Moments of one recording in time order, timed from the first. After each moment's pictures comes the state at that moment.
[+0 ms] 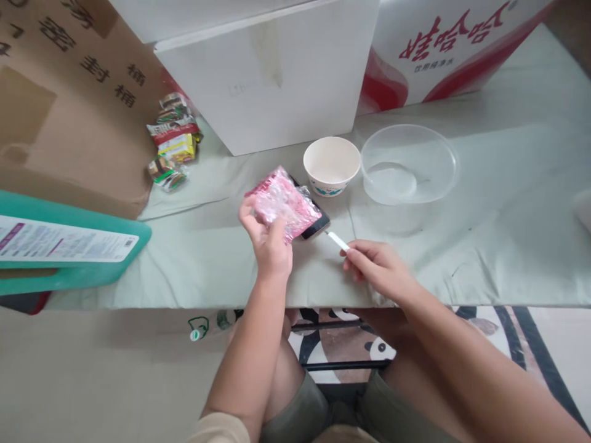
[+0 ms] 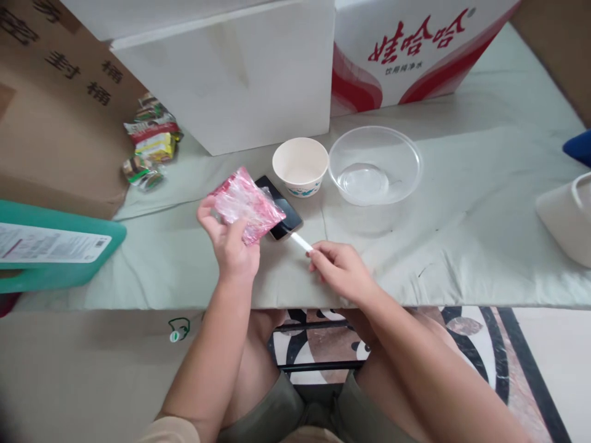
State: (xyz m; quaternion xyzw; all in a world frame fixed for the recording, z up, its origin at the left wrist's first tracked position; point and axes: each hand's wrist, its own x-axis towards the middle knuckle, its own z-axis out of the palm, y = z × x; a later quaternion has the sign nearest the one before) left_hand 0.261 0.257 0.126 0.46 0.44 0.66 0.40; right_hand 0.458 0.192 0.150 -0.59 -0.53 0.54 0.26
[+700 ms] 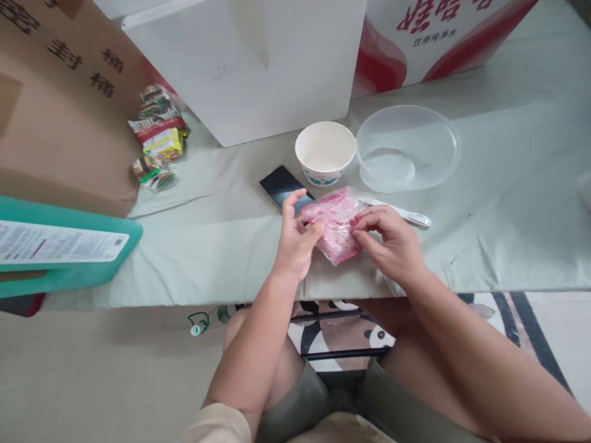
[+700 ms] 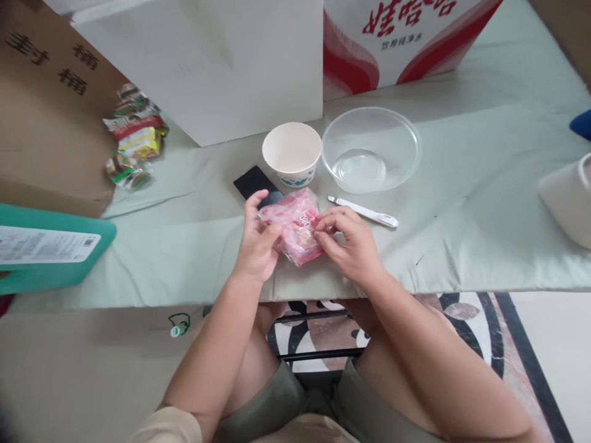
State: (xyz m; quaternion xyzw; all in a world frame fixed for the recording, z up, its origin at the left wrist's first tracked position) left_hand 0.294 0.235 0.136 0.42 0.42 0.50 0.63; right_hand 0.473 0.200 0.137 -0.54 -0.63 0.29 0.48
